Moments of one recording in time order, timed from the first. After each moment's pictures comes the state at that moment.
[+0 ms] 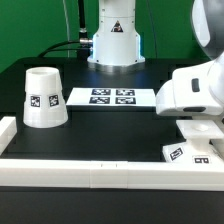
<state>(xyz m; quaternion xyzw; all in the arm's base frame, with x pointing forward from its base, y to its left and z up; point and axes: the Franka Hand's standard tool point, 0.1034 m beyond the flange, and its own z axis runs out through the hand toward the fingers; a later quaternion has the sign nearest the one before) 0.485 0.139 0.008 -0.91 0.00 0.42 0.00</state>
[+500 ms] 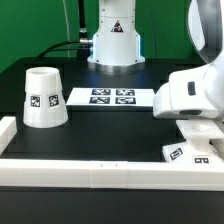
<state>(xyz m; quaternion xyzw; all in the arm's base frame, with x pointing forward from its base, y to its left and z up) 0.486 0.138 0.007 -0.91 -0.01 0.41 0.00</state>
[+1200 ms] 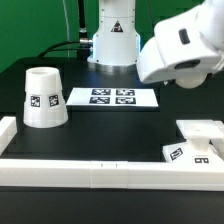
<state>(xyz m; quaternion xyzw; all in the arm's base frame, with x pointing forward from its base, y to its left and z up) 0.523 0.096 0.103 -0.91 -0.12 0.40 0.01</state>
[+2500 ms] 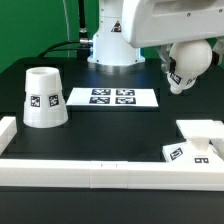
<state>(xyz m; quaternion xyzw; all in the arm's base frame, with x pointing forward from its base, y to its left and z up) 0.594 0.074 0.141 -0.99 -0.13 0.04 0.03</state>
